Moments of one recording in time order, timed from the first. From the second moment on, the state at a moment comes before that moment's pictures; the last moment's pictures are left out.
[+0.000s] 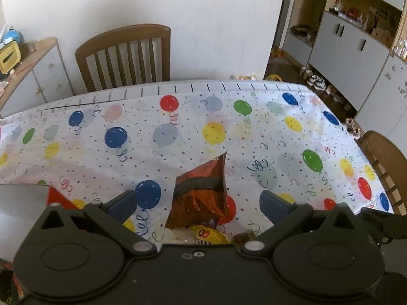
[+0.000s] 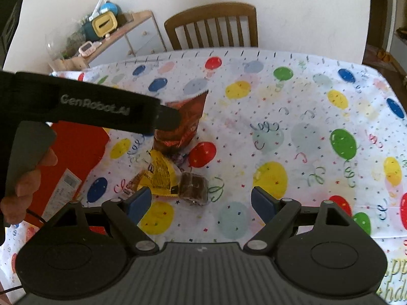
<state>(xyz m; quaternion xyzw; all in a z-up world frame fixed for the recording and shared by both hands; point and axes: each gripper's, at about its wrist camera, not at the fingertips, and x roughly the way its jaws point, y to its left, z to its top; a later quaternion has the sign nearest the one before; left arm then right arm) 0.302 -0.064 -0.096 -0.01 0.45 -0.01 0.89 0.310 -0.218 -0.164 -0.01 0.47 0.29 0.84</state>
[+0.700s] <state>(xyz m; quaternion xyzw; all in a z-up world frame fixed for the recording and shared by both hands) 0.343 -0.064 -0.141 -0.01 0.51 -0.03 0.86 0.324 -0.193 -0.188 -0.03 0.49 0.31 0.82</state>
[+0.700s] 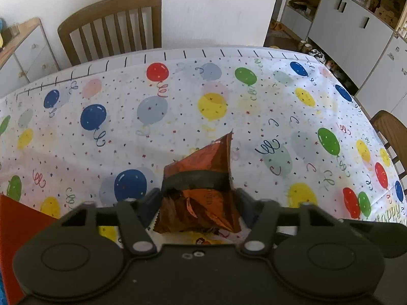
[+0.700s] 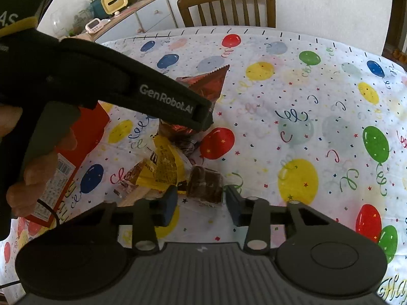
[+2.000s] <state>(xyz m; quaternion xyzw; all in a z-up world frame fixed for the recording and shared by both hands) 0.259 -0.028 -0.059 -0.06 0.47 -0.04 0.88 0.241 -0.209 -0.077 -0.01 0.42 0.32 0.85</state>
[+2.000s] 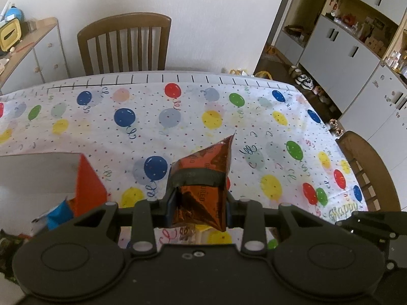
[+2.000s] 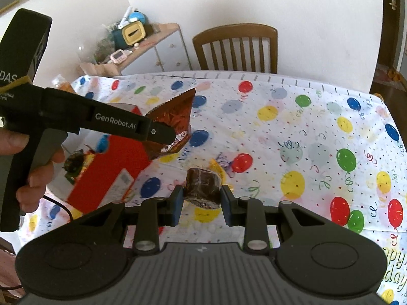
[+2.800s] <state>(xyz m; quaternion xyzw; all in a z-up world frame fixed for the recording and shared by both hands) 0.169 0.057 -0.005 -0.08 0.42 -0.01 0.90 0.190 -0.118 -0.031 -0.02 0.38 0.39 0.84</state>
